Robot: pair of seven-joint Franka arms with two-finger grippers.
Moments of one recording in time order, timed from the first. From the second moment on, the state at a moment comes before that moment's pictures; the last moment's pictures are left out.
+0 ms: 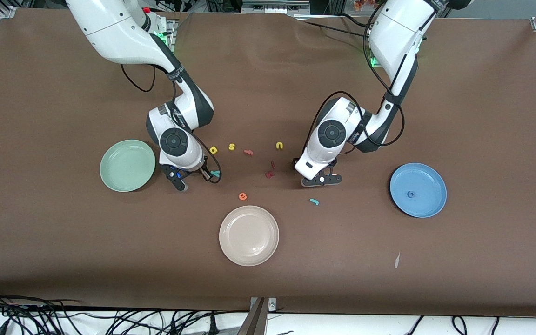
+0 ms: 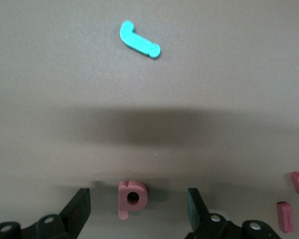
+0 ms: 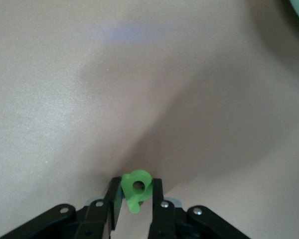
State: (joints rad) left arm -0.50 0.67 -0.09 -1.76 -0.04 2.38 -0.67; right arm 0.39 0.64 0.10 -1.82 -0.07 2.34 1.37
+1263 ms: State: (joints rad) left arm -0.51 0.67 -0.08 -1.77 0.02 2.37 -0.66; right arm 0.37 0.47 -0.22 -2.01 -0.06 2.19 0.62
